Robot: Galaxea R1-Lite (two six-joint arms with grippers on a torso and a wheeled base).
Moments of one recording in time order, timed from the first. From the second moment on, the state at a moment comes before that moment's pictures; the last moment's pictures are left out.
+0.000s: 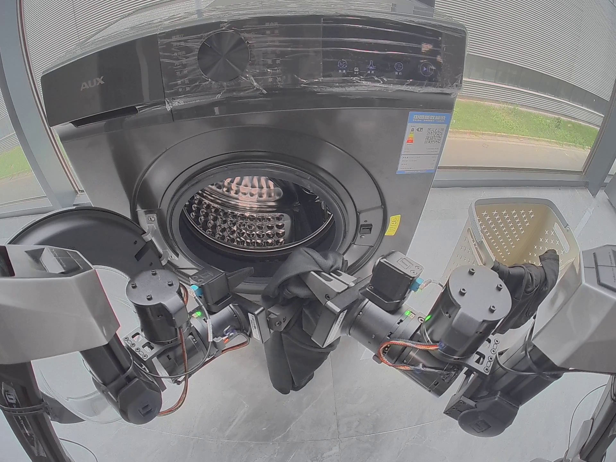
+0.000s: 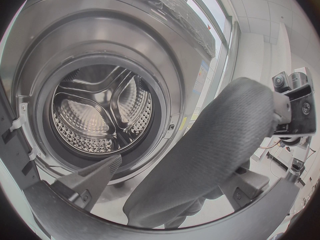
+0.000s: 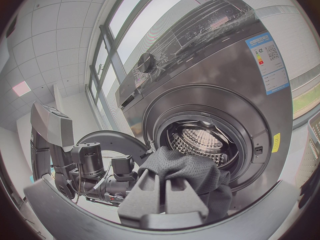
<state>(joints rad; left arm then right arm) -0.54 2.06 -0.45 -1.55 -0.10 -0.11 0.89 2.04 -0.68 -1.54 -0.09 0.21</state>
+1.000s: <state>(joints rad) -0.52 1.94 -0.37 -1.55 -0.09 -0.07 0.83 2.10 -0.64 -1.54 -0.08 0.22</state>
